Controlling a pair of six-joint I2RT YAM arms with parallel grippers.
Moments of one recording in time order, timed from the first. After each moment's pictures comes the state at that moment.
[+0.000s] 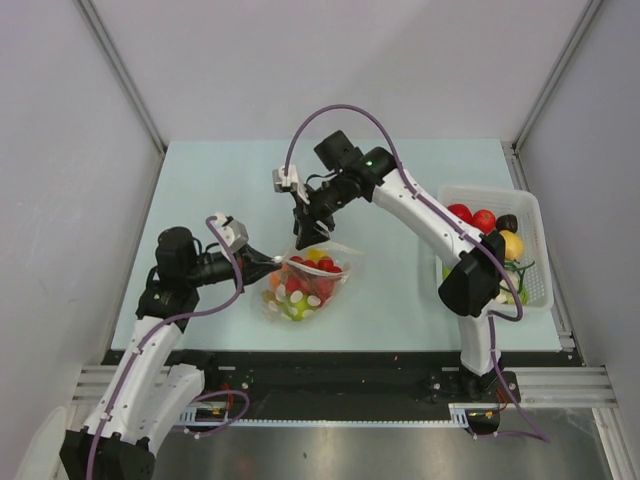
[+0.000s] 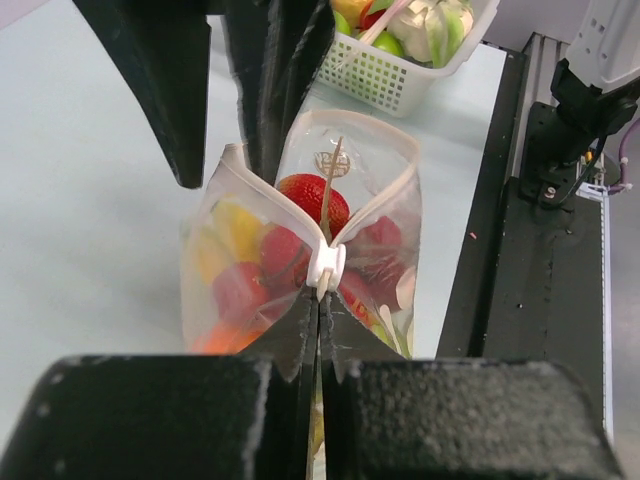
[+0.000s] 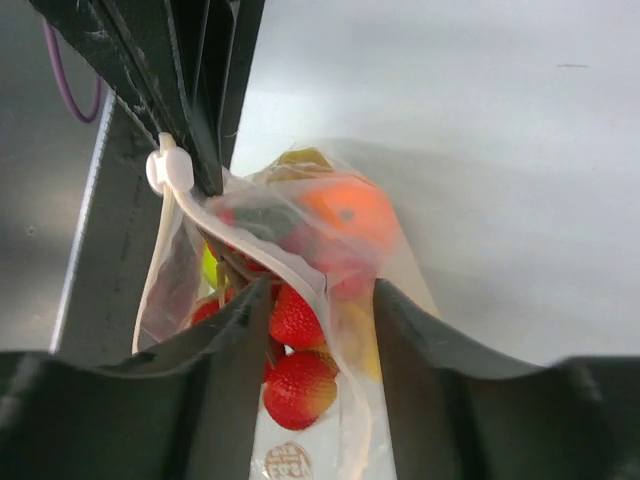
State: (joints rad) left arm -0.17 0.72 0.63 -0.19 1.02 0.14; right arm 0.74 2.01 2.12 -1.08 -0.86 -0.66
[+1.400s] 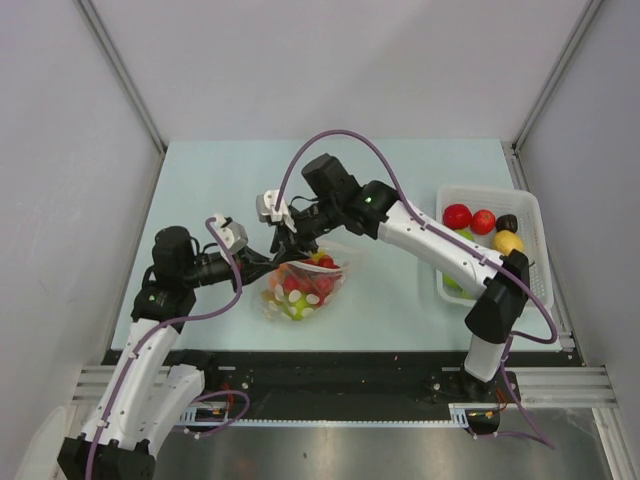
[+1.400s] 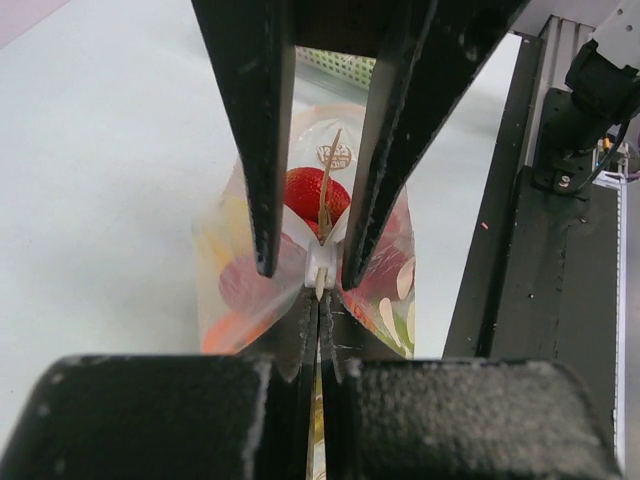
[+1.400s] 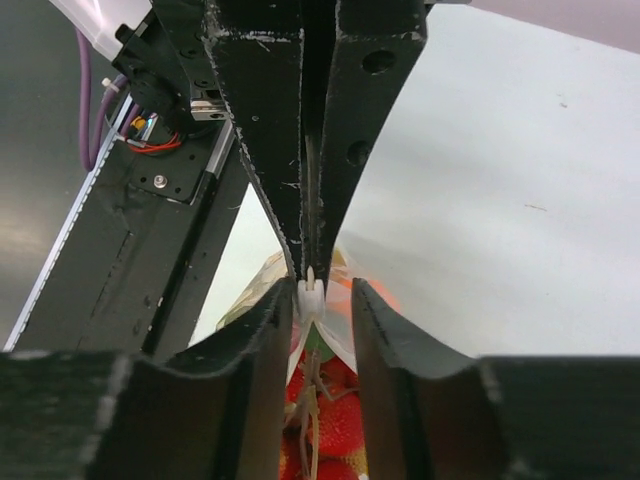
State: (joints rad) left arm -0.17 0.70 0.68 -0.30 1.00 0.22; right arm 0.91 1.78 1.81 -0.68 -0.81 -0.61
